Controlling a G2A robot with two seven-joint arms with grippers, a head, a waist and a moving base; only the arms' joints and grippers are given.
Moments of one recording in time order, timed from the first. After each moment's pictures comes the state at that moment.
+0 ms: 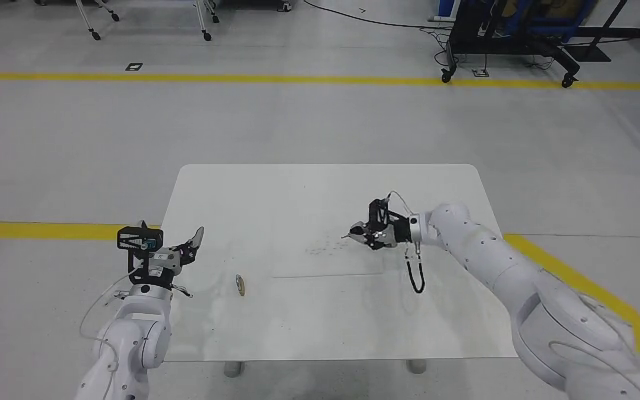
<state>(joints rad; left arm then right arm) 1.73 -1.15 -1.60 -1.80 1.33 0.00 0.00 -0.59 -1.20 0.36 -0.55 -1.33 -1.01 -0.64</state>
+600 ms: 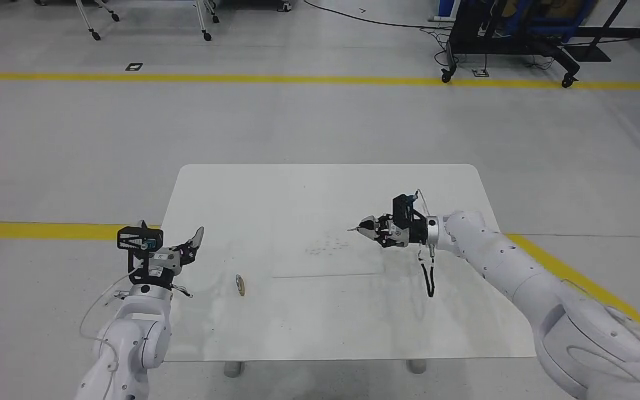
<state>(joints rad) 1.73 -1.15 -1.60 -1.80 1.33 0.00 0.00 -0.64 -1.10 0.38 -0.66 -1.30 -1.01 -0.81</state>
